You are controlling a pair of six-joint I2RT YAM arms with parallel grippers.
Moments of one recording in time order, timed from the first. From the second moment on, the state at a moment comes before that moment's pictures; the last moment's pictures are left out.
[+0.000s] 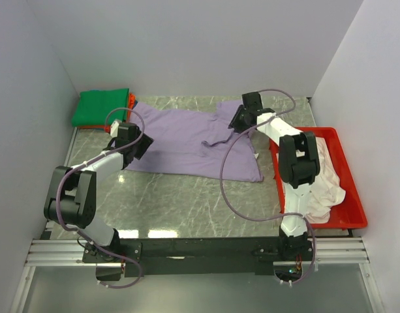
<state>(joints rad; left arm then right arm) -0.19 1.57 0.86 0.04 -0.10 -1.06 0.23 2.07 1.59 -0.38 -0.06 0.71</state>
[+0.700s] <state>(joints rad) -0.19 1.57 0.87 0.02 -0.11 -1.05 0.23 2.20 1.67 -0.44 0.00 0.70</state>
